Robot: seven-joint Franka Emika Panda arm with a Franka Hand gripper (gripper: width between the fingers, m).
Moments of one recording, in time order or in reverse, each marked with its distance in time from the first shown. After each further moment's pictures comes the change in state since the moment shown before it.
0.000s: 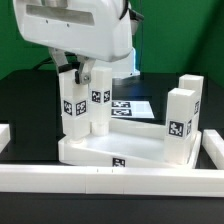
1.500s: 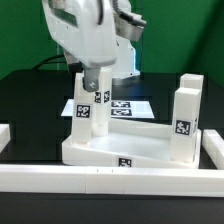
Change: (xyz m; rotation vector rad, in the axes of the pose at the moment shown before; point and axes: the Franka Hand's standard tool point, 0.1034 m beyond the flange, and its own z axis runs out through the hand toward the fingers) arm -0.010 -0.012 0.002 0.028 -0.016 0.165
